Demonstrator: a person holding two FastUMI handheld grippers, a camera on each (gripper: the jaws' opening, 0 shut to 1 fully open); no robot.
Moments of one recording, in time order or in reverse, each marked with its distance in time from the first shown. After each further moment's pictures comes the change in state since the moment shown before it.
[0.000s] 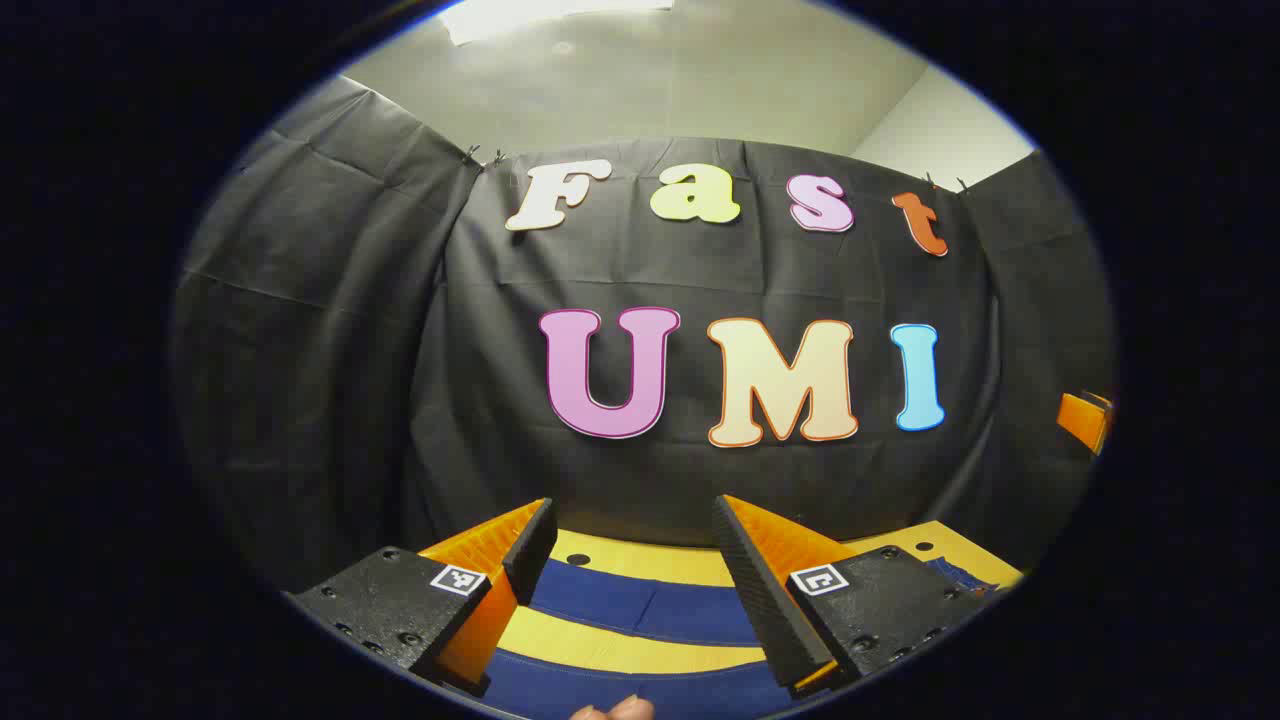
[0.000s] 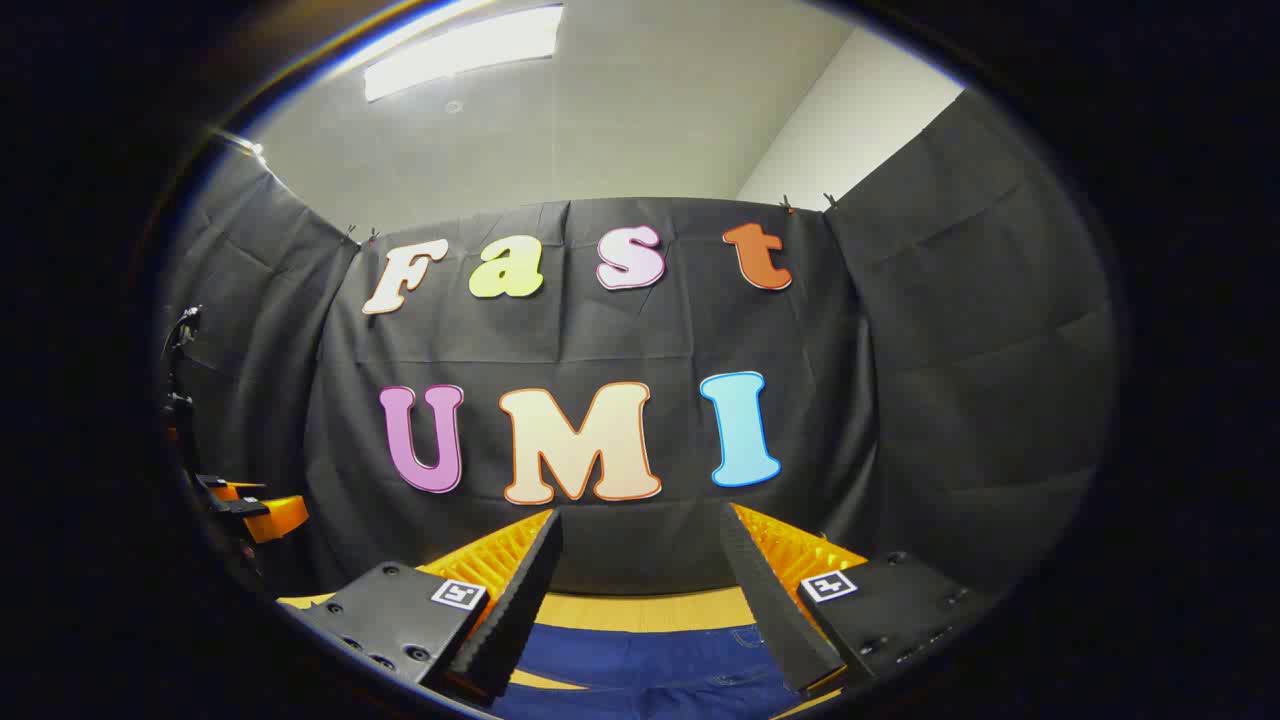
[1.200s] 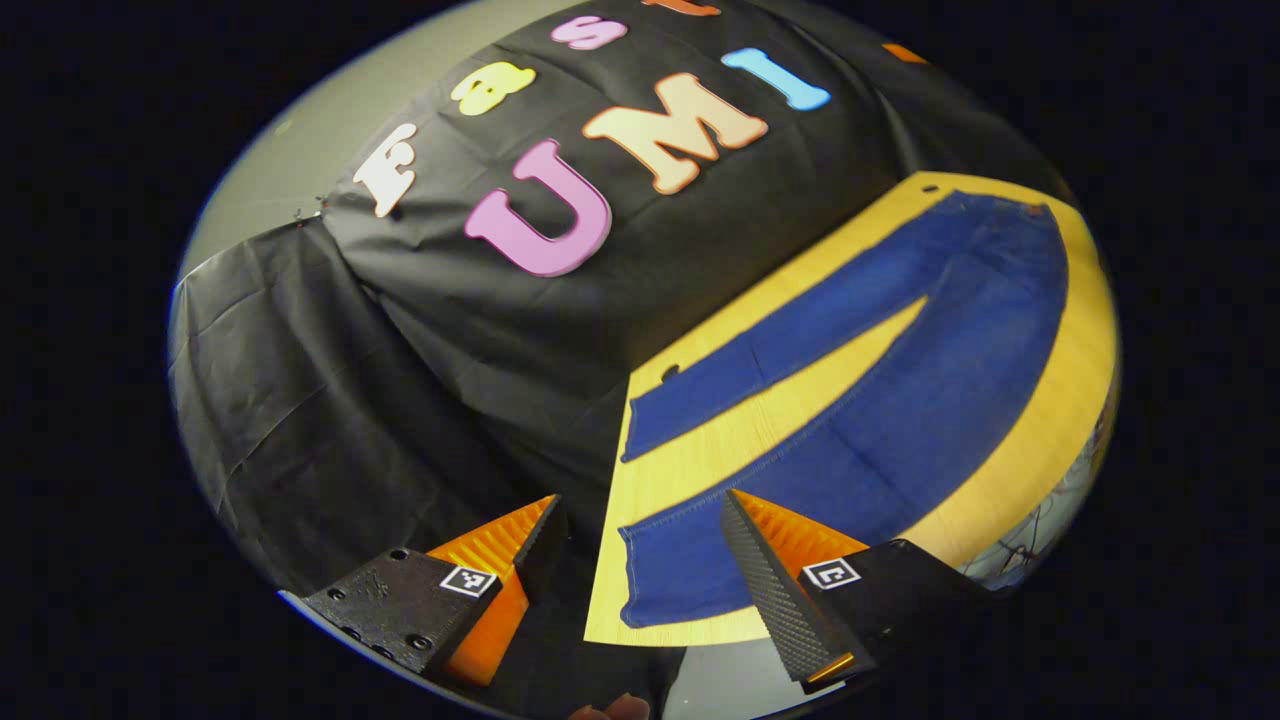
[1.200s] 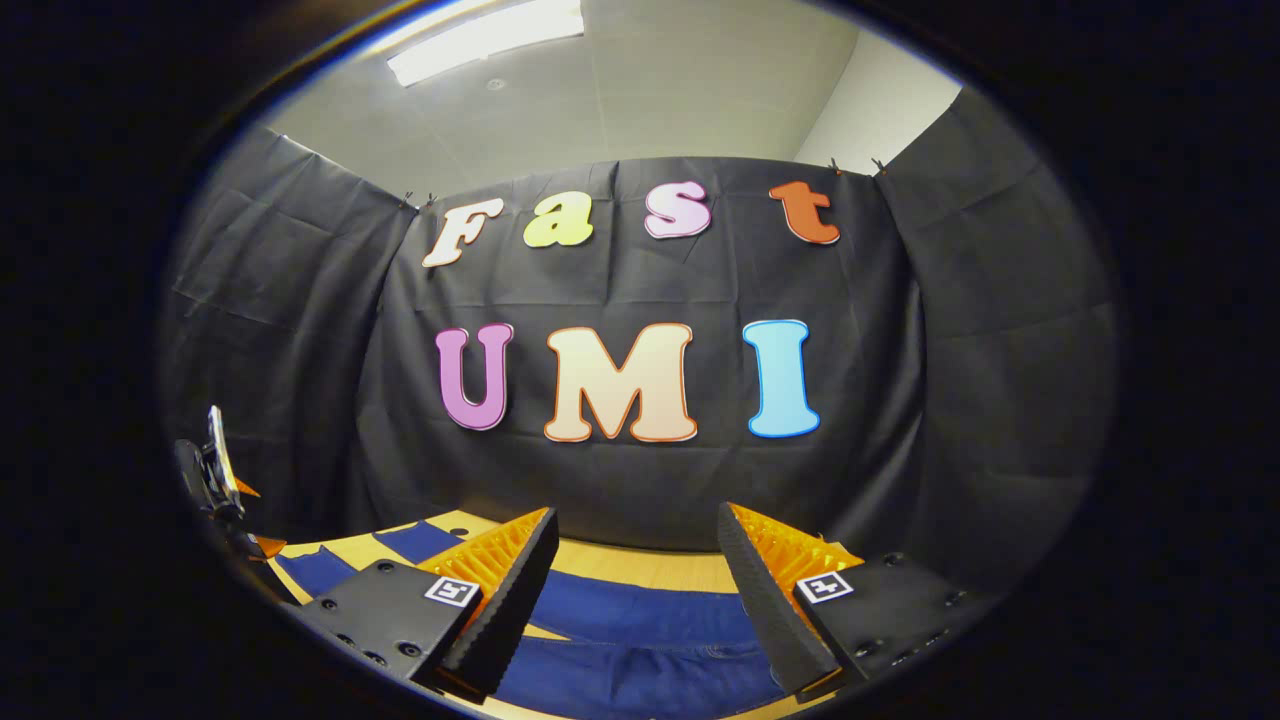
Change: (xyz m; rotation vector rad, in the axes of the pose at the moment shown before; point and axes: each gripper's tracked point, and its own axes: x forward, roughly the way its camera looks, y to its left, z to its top) left arm -0.113 0.129 -0.209 0.823 0.549 -0.037; right arm -0.034 -0.022 -0.080 -0.046 0.136 0.192
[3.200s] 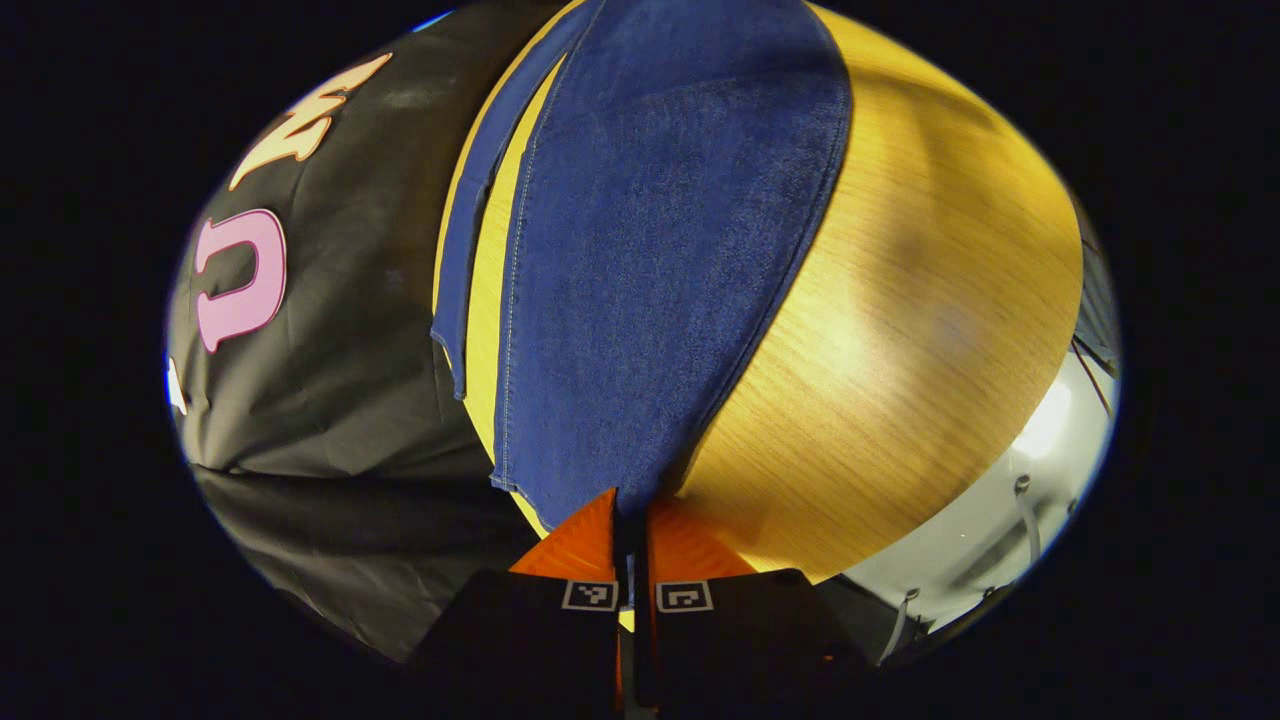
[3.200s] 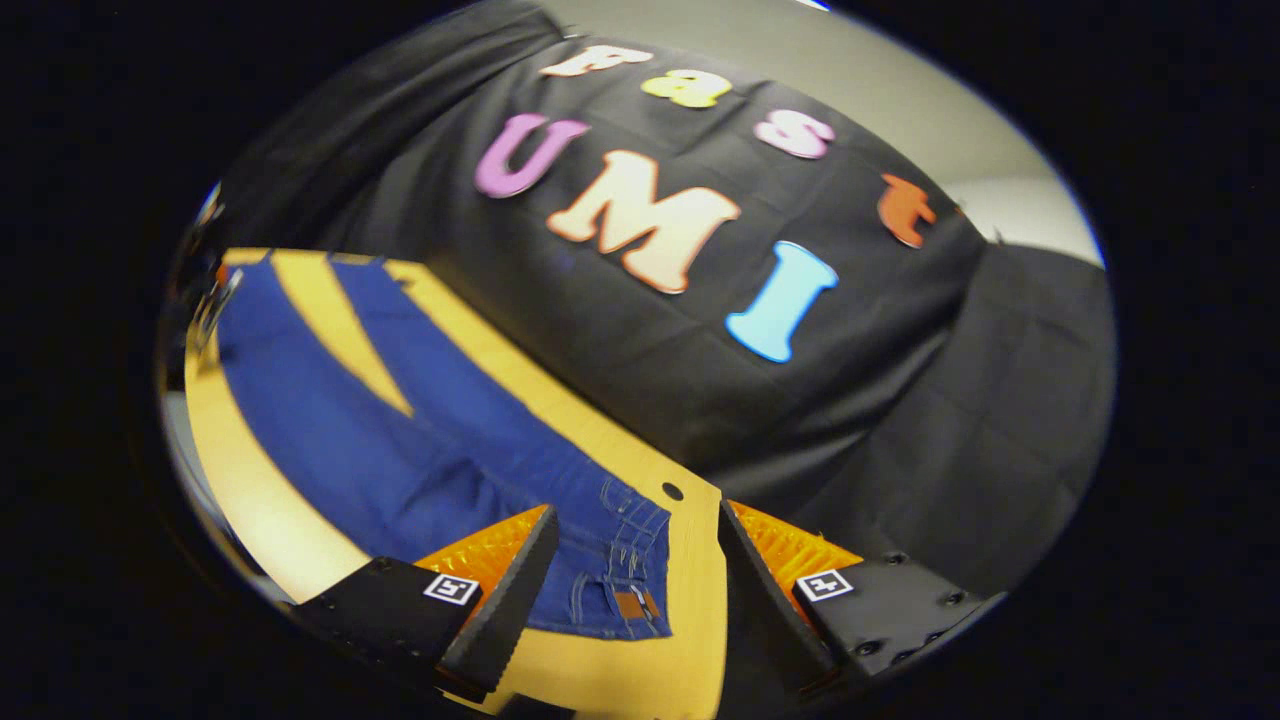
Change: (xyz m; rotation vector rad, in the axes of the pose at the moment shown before) left arm 0.099 -0.072 -0.154 0.676 0.349 -0.305; right arm -0.043 -0.104 -0.171 -0.739 0.362 0.029
